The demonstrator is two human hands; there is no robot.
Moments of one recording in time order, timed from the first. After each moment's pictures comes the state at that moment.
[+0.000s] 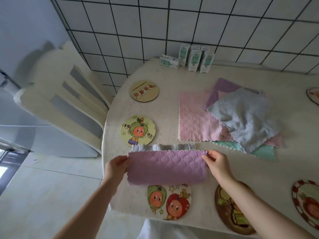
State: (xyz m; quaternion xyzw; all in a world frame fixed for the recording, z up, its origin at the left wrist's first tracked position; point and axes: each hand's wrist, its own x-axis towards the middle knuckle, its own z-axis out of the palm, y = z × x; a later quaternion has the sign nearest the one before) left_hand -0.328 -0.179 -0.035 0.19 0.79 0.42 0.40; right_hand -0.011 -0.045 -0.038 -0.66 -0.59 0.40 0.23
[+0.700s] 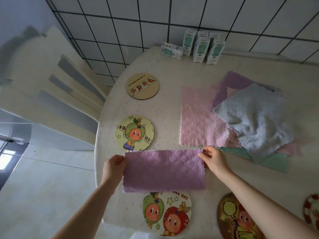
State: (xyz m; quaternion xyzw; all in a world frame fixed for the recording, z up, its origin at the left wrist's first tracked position) left_hand -0.332 -0.137 -0.055 0.22 0.85 0.31 0.36; right_hand -0.023 0.017 -0.070 -0.64 -0.64 0.42 0.12
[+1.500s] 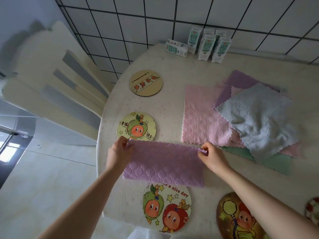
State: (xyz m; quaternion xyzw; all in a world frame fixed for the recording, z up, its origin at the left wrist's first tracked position) left_hand -0.330 -0.103 -0.032 0.35 0.86 0.27 0.25; right_hand -0.032 0.018 -0.058 -0.59 -0.72 0.35 0.06
